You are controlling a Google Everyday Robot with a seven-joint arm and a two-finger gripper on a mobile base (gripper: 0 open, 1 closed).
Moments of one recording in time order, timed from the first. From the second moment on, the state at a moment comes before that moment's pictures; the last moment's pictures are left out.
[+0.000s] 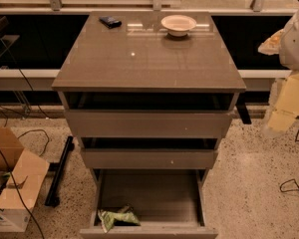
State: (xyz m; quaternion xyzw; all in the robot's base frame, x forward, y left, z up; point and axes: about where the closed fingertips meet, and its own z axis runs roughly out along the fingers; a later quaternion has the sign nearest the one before) arm 0.438 -0.217 0.976 -0.60 0.78 -0.03 0.16
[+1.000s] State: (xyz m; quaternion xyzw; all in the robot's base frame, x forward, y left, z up) arm 0.433 -0.196 0.929 -0.60 0.78 0.02 0.20
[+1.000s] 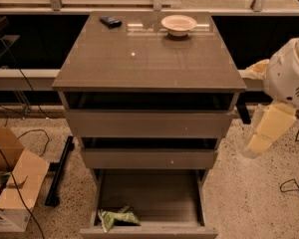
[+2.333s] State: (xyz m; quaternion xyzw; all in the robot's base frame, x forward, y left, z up) arm 0.453 -0.165 0.781 -0.51 0.79 0.23 0.26
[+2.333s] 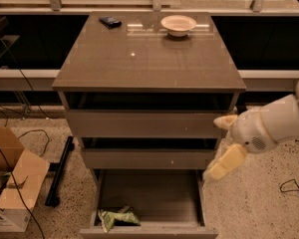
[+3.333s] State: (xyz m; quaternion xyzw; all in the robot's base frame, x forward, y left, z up) arm 0.468 -0.030 0.628 -0.48 0.74 0.38 0.26
